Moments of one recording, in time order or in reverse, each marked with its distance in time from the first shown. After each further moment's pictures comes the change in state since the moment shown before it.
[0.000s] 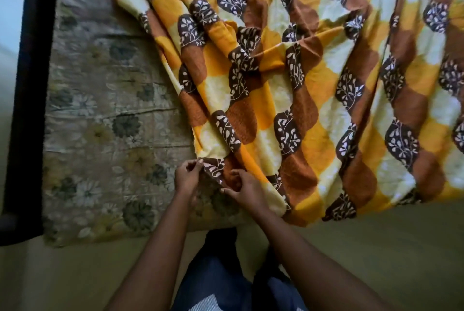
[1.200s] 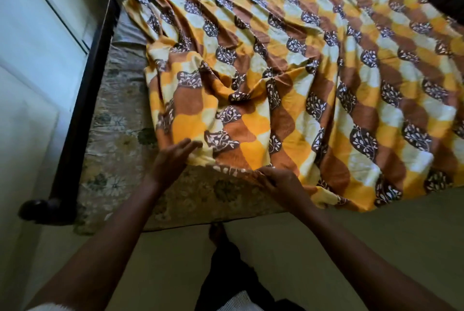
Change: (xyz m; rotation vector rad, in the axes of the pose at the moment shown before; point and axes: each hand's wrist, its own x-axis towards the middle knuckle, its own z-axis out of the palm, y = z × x) left_hand -0.106 0.057 -0.109 0.999 -0.024 1.806; right_hand -0.149 0.020 -0.072 -0.110 0.375 -0.659
